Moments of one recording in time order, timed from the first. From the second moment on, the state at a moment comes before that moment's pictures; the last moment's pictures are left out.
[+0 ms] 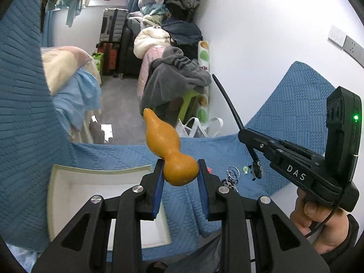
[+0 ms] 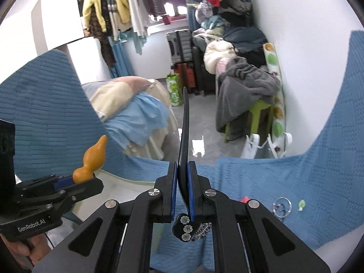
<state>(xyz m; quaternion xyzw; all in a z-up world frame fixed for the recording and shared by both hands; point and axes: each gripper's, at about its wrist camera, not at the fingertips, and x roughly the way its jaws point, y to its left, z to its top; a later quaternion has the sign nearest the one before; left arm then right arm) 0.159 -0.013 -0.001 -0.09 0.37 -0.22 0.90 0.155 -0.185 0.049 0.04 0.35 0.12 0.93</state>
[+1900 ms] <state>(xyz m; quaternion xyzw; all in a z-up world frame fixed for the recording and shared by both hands) 0.164 0.102 -0.080 -0.08 0.43 -0.09 0.89 0.144 -0.075 -0.047 0.01 0.42 0.16 0.89</state>
